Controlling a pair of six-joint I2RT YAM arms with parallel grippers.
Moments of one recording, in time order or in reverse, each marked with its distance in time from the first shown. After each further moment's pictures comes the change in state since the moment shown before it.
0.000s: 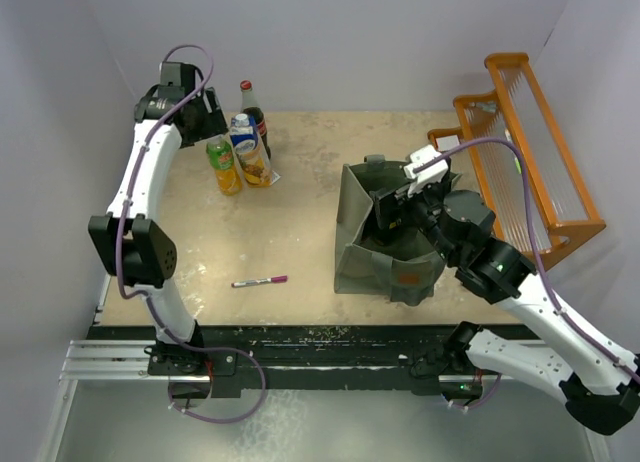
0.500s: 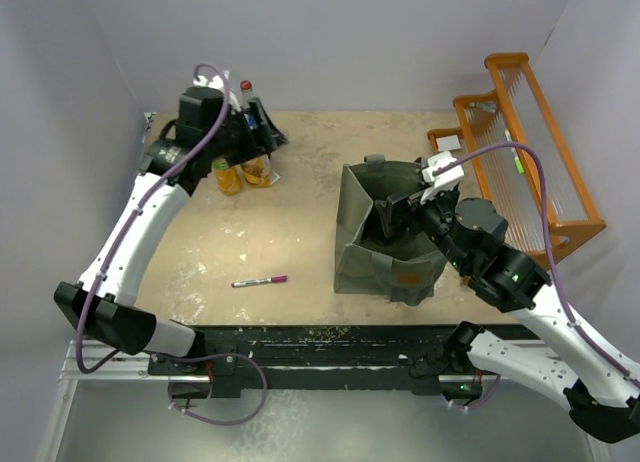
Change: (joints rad) left arm -0.248 -0.446 -0.321 0.193 0.256 -0.238; right arm 0.000 -0.078 0.000 -0.108 -0.017 0.149
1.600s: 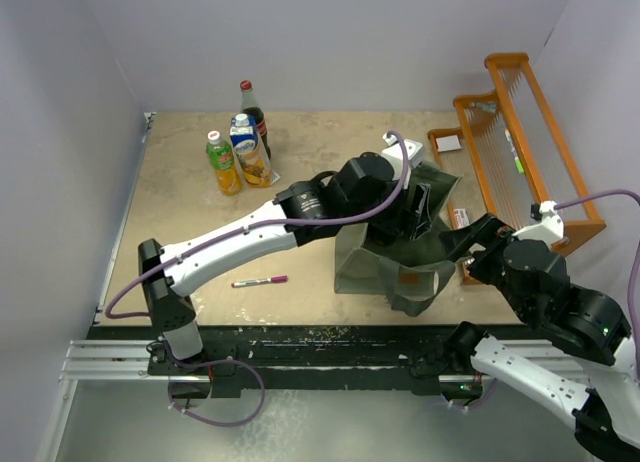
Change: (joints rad) left arm -0.819 0.289 0.180 0.193 -0.134 0.085; right arm 0.000 -0.224 0.177 -0.802 0.253 0.943
